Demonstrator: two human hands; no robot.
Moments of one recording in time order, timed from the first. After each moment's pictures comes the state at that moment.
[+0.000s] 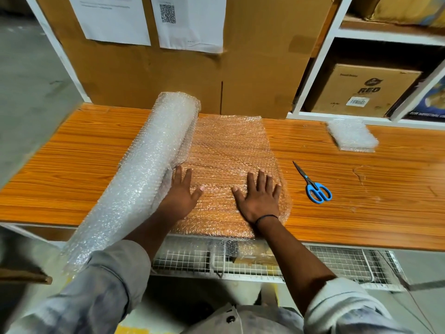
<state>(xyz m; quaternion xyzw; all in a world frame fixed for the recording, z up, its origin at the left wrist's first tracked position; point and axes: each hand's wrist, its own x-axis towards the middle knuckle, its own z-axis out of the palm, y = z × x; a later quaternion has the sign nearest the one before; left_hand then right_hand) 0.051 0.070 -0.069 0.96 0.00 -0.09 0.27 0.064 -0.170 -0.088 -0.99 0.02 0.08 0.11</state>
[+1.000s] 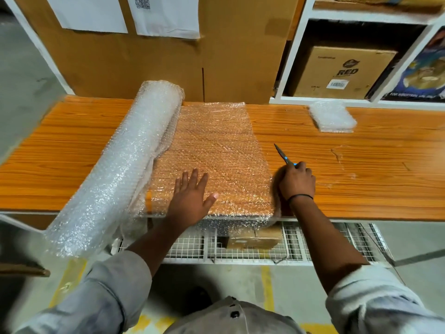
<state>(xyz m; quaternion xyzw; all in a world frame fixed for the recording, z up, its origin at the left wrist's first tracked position) 0.005 -0.002 -0.099 0.99 -0.10 -0.04 0.12 0.054 -0.313 -0.071 -0.99 0.14 -0.02 0.04</state>
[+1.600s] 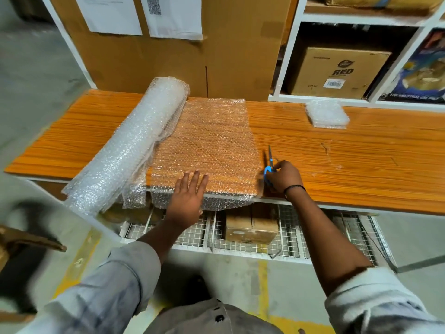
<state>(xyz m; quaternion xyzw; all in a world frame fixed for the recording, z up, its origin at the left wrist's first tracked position) -0.081 -0.039 -0.102 0.99 -0.10 -0.02 -0.03 -0.001 -0.330 -0.037 -0.92 0.14 0.06 0.36</state>
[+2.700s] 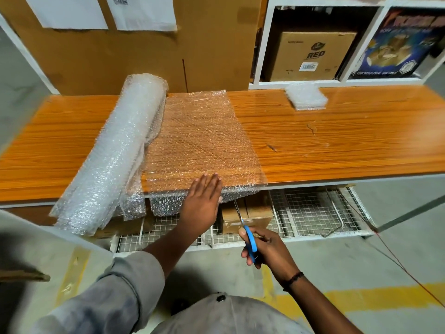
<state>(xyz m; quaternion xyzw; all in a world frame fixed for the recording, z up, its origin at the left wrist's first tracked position) -0.085 -0.047 -0.108 0.97 -0.23 0.03 -0.02 -0.219 -0.246 -0.062 -0.69 0.14 0.18 0.69</state>
